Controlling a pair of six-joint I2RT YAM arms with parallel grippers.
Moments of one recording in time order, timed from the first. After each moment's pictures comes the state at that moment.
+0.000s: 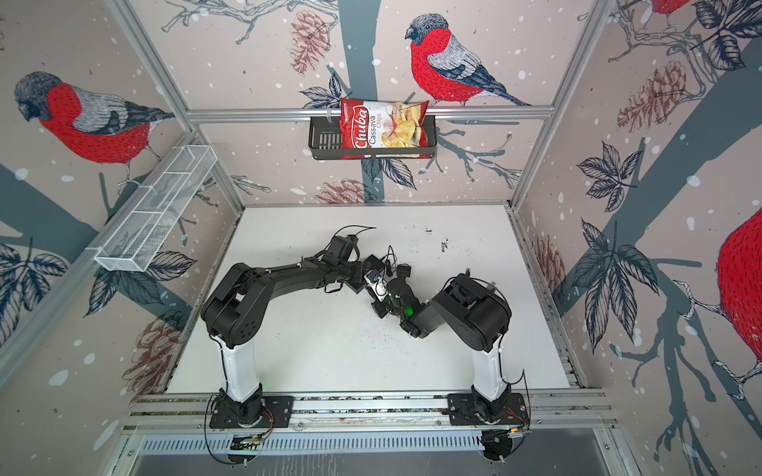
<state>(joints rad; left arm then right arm) -0.55 1.94 1.17 -0.10 0.11 -0.38 0.80 1.94 0.65 0.81 -0.06 -0.09</state>
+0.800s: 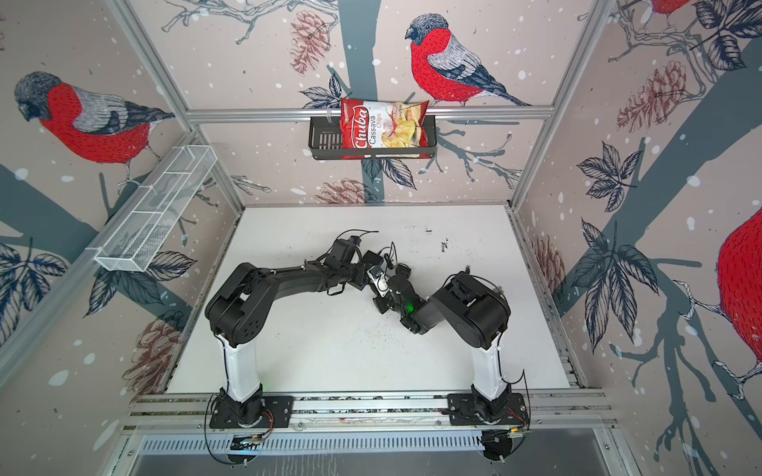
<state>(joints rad) -0.58 1.97 1.14 -0.01 0.07 -0.32 0.77 1.96 0.69 0.79 -0.04 -0.08</state>
